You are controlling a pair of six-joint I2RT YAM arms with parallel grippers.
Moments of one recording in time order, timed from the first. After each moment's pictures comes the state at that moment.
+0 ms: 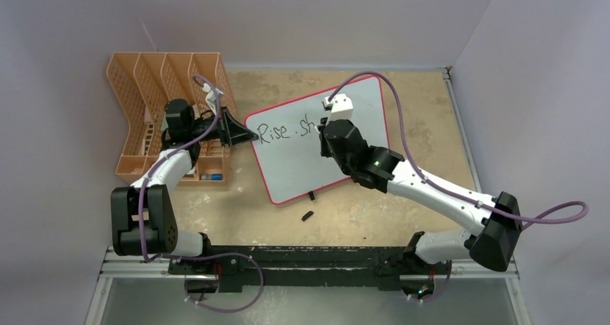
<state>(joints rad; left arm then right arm) 0.08 1.40 0.78 0.38 1.35 -0.45 0.93 1.31 1.13 -0.30 0.55 0.37</state>
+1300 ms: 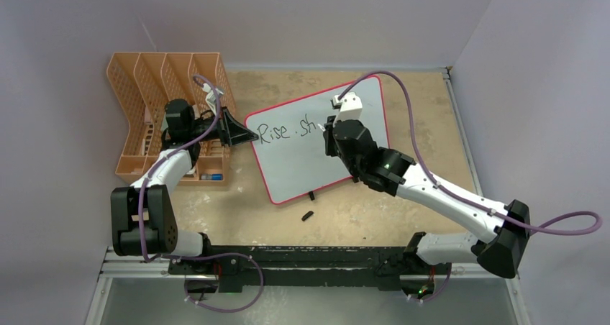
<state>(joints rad) 0.08 1.40 0.78 0.37 1.35 -0.44 0.93 1.23 1.12 -0.33 0.55 0.39</state>
